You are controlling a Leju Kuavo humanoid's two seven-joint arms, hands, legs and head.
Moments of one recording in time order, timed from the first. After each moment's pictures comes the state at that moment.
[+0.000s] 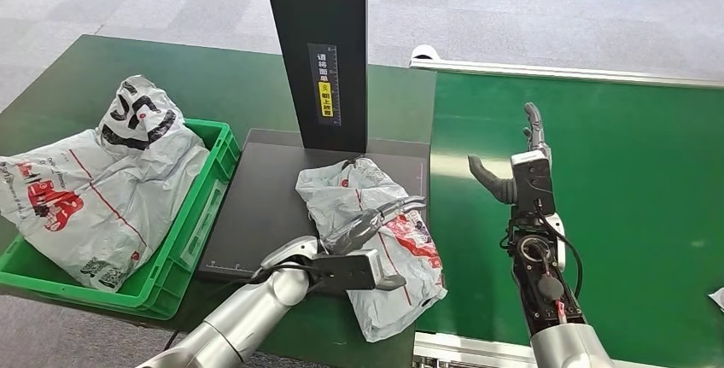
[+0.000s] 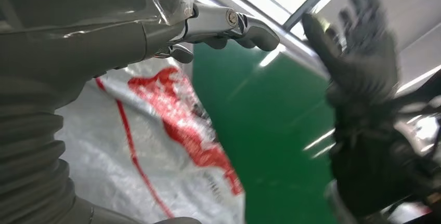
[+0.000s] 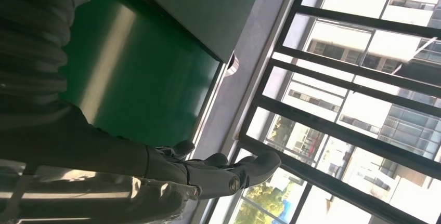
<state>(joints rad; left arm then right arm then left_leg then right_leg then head) -0.55 -0.21 -0.63 -0.79 -0.51 -0.15 -0.64 -0.51 -0.03 0.14 -0.89 0.20 -0.24 -0.48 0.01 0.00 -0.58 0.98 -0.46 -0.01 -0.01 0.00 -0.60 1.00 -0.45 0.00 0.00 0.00</state>
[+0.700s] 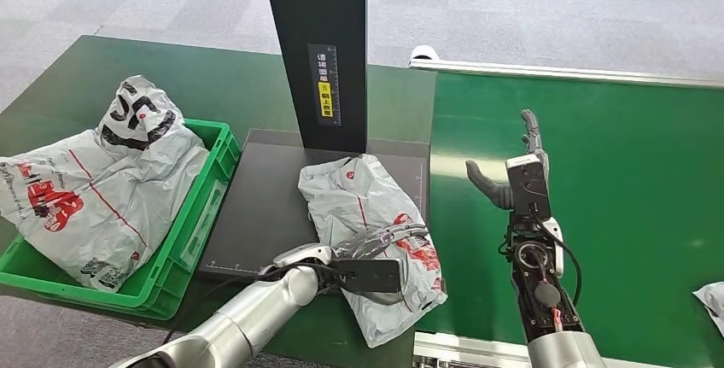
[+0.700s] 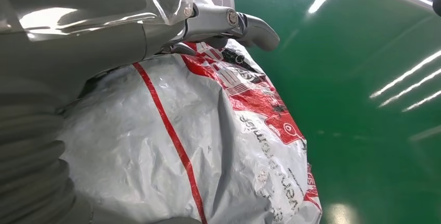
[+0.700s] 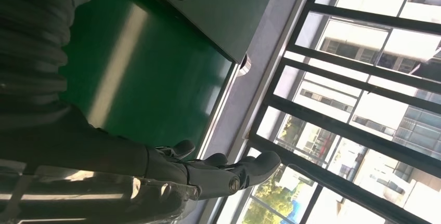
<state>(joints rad) -0.62 -0.24 -0.64 -0.59 -0.61 -0.24 -0.52 -0.48 -0.01 0.11 -0.93 0.27 -0.23 -0.44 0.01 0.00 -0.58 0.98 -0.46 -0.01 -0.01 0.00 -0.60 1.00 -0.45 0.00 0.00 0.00</state>
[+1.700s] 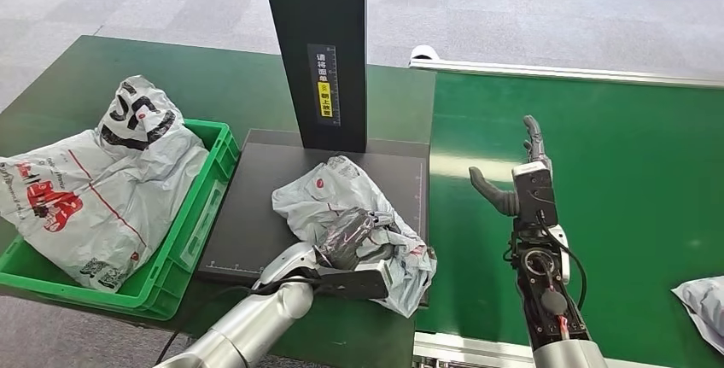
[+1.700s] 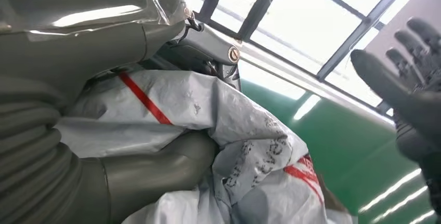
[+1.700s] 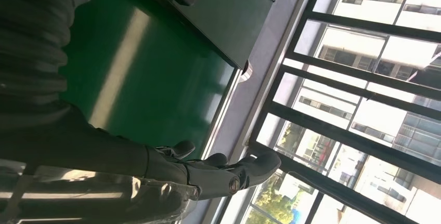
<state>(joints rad) -0.52 -0.23 -0.59 -0.70 -0.67 0.17 -0.65 -0.45 -0.02 0.11 -0.96 0.23 -0.19 -0.44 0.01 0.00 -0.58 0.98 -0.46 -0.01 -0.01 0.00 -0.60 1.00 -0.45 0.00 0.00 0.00</state>
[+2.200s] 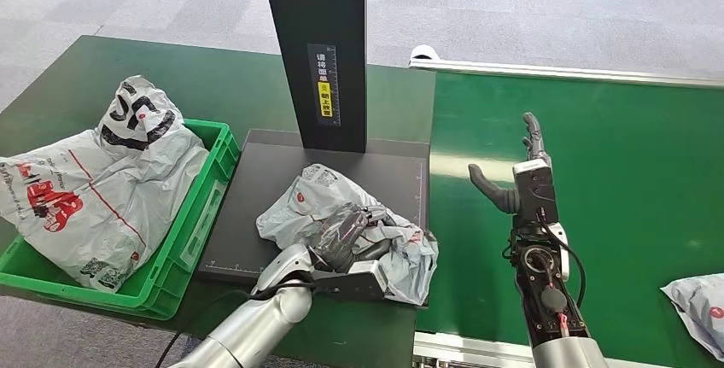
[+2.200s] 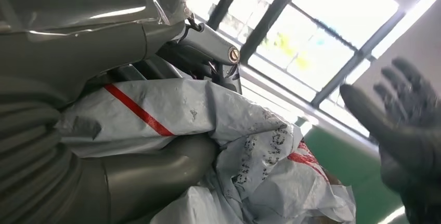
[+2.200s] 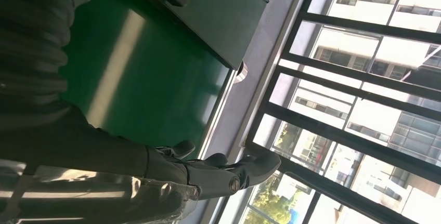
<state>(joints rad) -0.48 -0.23 -0.56 -0.78 -0.66 0.28 -0.68 -0.46 -0.03 0.11 -0.95 0.22 -0.19 -0.45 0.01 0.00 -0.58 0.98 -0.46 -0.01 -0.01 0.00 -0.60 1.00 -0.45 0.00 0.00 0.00</state>
